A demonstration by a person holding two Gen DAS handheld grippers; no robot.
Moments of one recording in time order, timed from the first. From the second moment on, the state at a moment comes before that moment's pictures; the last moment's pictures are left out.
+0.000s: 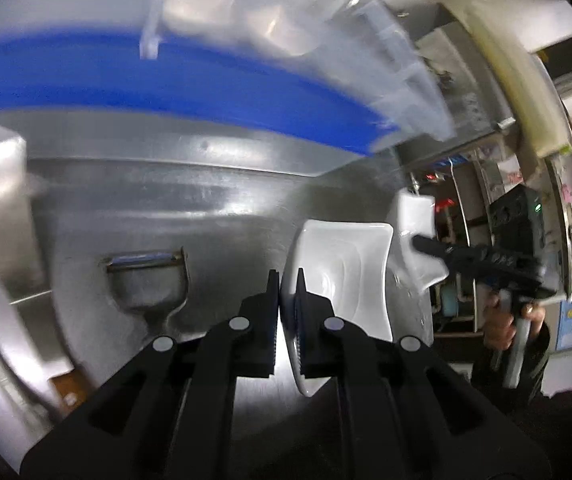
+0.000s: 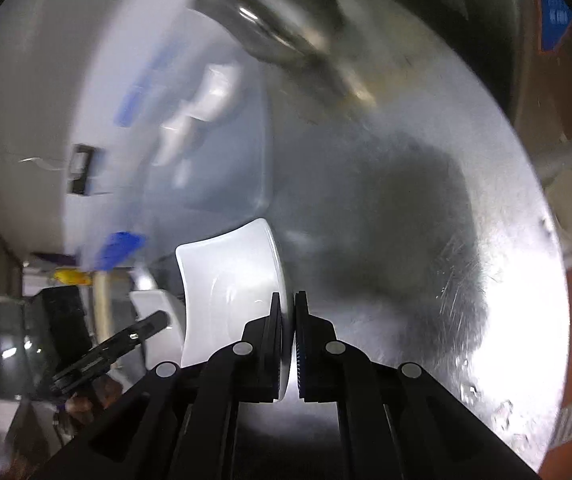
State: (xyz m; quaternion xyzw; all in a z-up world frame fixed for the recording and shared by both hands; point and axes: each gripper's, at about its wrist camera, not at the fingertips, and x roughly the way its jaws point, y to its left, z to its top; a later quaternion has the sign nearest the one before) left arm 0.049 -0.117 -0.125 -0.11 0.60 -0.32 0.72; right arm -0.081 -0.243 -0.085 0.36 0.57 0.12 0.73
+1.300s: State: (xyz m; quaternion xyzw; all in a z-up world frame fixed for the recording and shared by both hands) left arm 0.331 -0.114 -0.136 -0.04 0.62 -0.23 0.75; right arm 0.179 -0.118 -0.071 0.08 0.61 -0.12 0.78
